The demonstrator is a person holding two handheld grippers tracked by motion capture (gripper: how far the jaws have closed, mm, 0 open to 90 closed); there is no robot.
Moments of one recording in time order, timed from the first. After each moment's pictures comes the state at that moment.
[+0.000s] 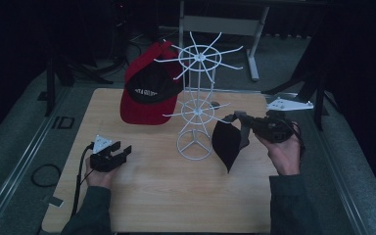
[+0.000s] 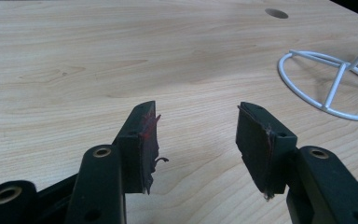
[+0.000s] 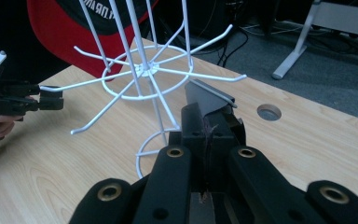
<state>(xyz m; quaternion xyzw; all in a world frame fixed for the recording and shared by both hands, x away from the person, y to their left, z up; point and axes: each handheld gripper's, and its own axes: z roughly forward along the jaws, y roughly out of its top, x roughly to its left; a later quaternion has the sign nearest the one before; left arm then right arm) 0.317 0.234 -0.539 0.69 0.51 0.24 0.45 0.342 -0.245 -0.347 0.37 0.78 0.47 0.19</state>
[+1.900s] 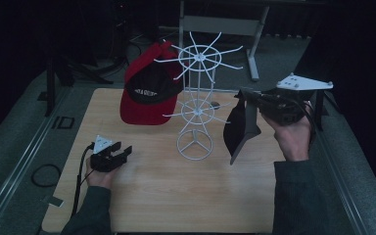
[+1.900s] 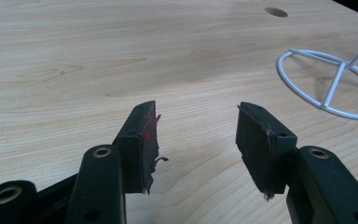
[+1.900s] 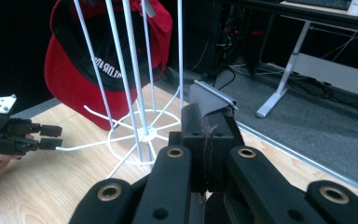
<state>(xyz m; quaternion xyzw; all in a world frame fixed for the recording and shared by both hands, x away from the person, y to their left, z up) 0.317 0.233 -0.540 0.69 0.51 0.24 0.45 0.340 -0.240 -0.283 0.33 0.76 0.50 0.24</state>
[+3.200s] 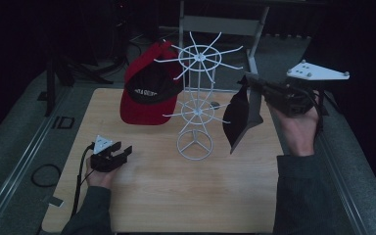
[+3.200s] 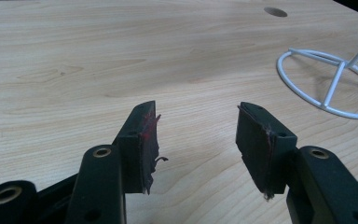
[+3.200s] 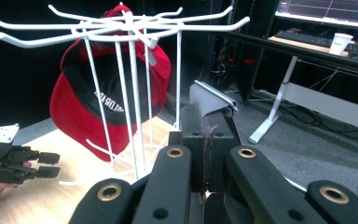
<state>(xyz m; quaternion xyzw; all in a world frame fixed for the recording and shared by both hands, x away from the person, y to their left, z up) 0.317 0.233 -0.539 0.69 0.51 0.24 0.45 0.335 -0.240 -0.251 0.31 0.74 0.53 0.27</state>
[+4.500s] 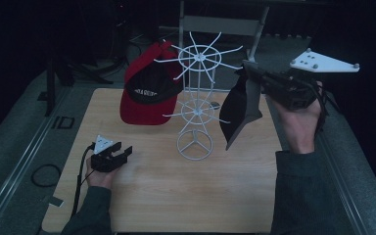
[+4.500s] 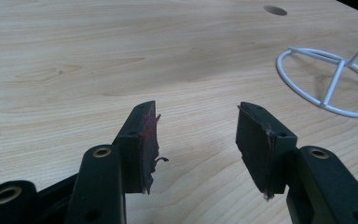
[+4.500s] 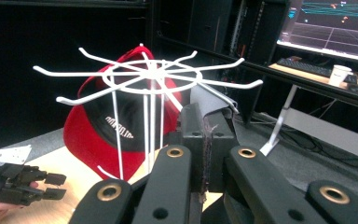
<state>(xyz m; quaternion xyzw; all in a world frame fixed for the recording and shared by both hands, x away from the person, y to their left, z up) 0.317 0.232 -0.540 0.69 0.51 0.24 0.44 0.323 -0.226 -0.223 0.28 0.73 0.56 0.29</state>
